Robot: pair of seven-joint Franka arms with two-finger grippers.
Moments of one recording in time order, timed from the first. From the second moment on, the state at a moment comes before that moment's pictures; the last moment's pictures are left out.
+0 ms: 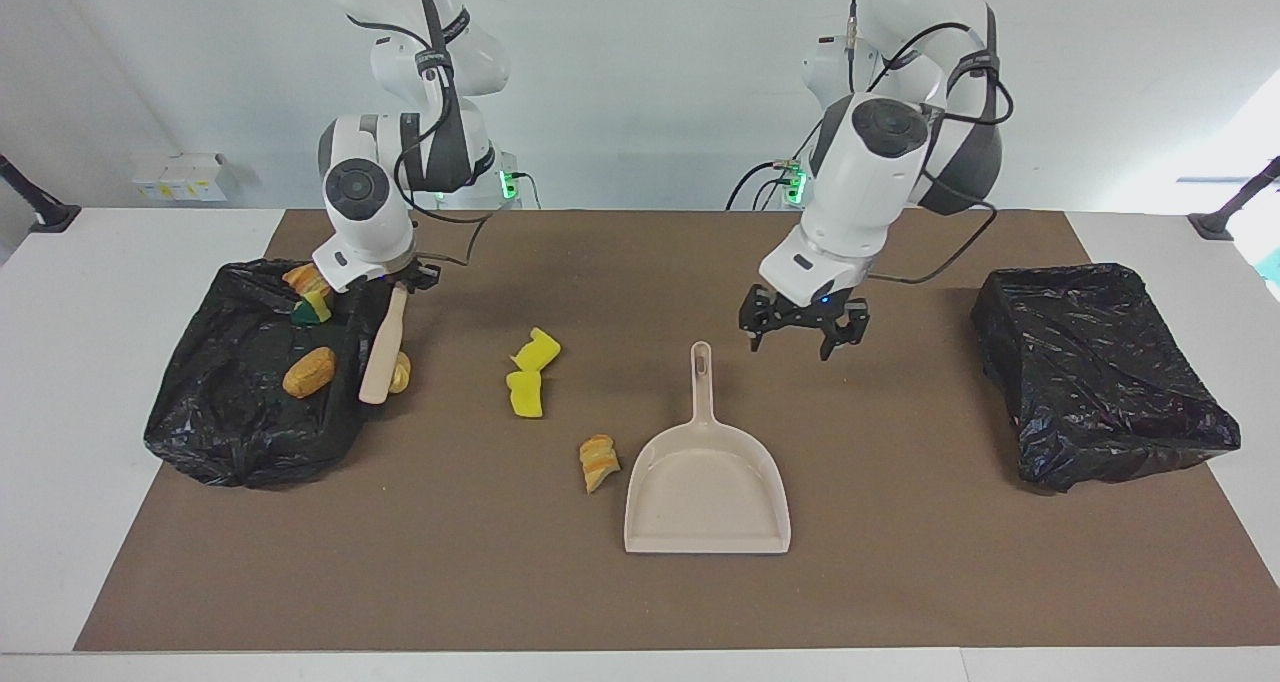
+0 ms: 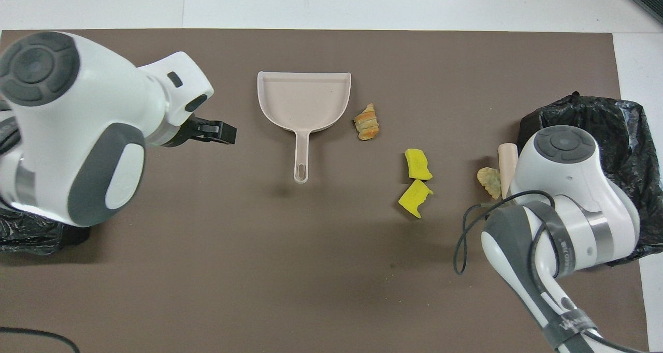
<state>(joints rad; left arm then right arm) -0.37 0.32 -0.13 -1.58 -0.02 2.02 -0.33 -0.02 -0.06 0.05 -2.34 -0.19 1.95 0.21</state>
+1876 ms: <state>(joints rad) -0.47 0.42 -0.12 -1.71 -0.03 2.21 -0.35 0.16 0.07 0.07 -1.96 0.05 1.76 0.02</state>
